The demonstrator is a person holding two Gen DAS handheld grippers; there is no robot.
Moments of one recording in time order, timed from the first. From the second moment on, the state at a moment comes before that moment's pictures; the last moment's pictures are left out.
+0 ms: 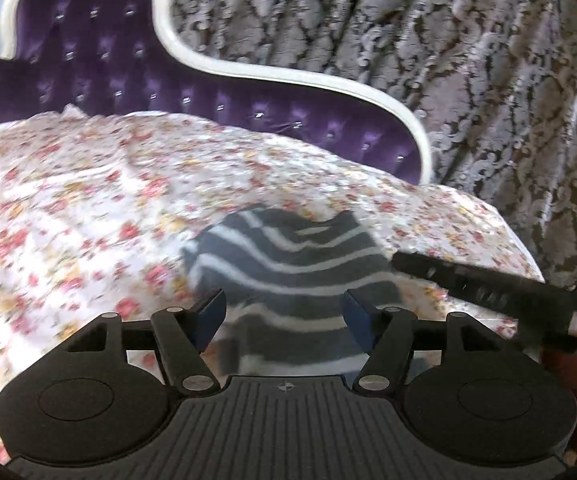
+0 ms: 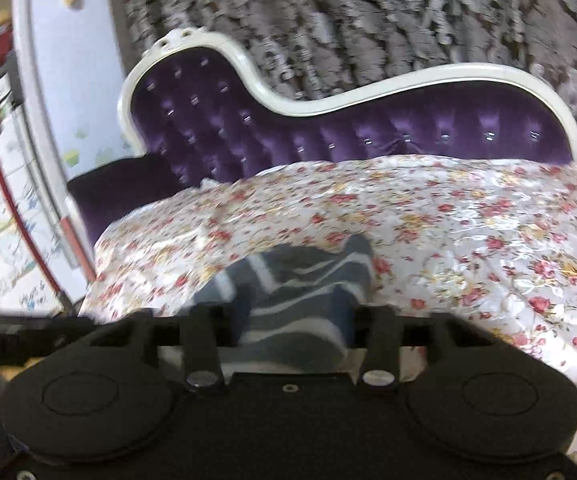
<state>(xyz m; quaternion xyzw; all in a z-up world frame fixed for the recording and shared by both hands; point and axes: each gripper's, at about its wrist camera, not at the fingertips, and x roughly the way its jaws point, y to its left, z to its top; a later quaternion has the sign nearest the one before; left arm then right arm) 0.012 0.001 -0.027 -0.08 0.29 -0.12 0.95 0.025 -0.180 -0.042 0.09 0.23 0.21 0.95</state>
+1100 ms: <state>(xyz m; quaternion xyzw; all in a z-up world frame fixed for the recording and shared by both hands) -0.003 0.010 -0.063 -0.08 0.36 -0.02 0.93 -0.013 -0.182 -0.072 0.09 0.29 0.19 0.93</state>
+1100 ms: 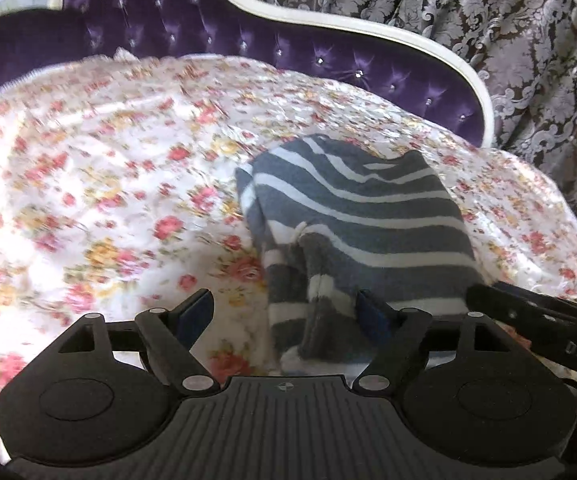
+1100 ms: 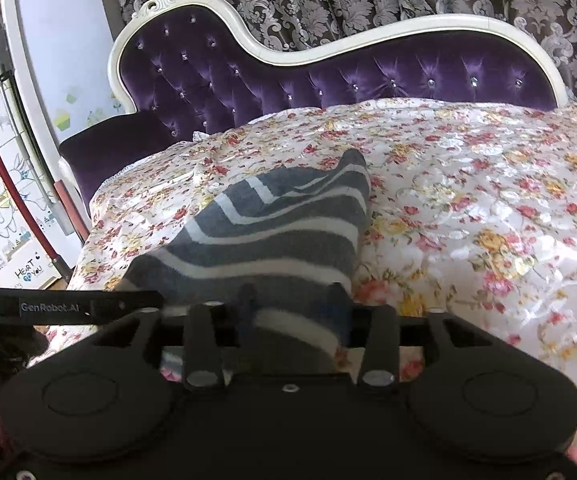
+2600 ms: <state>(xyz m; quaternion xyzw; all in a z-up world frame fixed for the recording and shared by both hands) -0.043 -0.036 -0.016 0.05 0.35 0.04 0.93 -0.052 -0.185 -0.030 0.09 0.30 0.12 0.94</state>
